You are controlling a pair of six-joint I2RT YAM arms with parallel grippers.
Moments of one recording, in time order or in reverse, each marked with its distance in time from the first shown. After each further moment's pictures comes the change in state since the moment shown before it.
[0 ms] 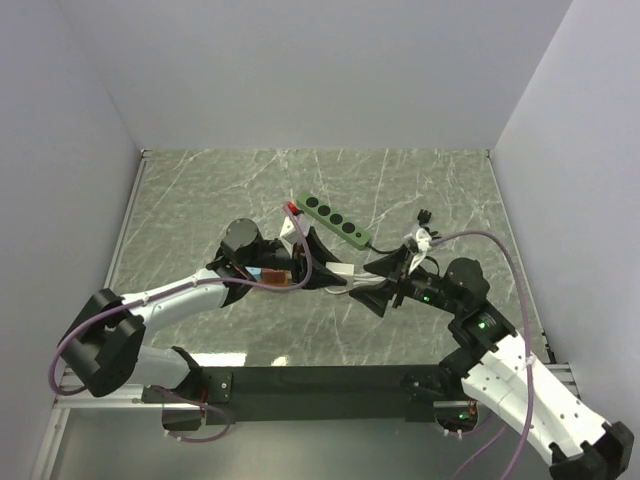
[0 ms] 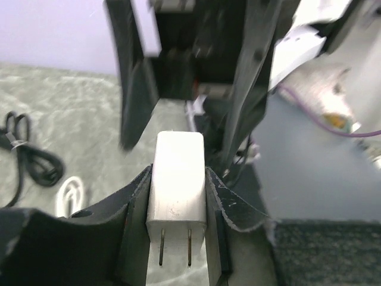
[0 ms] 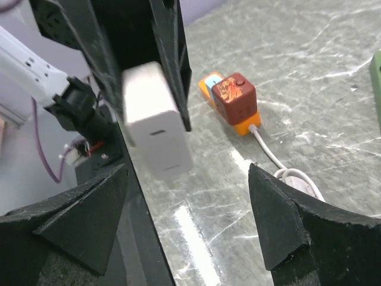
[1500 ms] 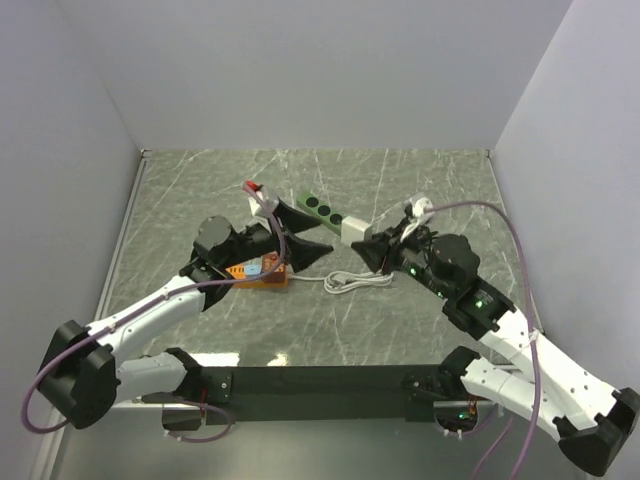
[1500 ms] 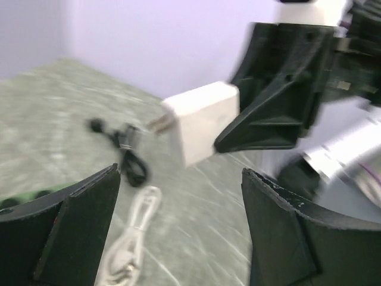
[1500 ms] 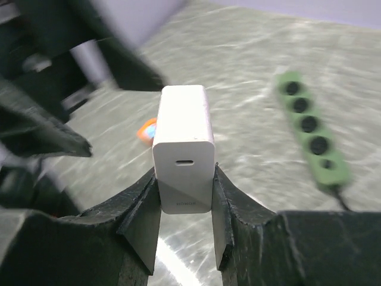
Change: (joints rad) left arm 0.079 -0.153 -0.014 -0.074 -0.323 -0.107; right arm 0.163 0.200 0.229 -0.071 0.457 -0.008
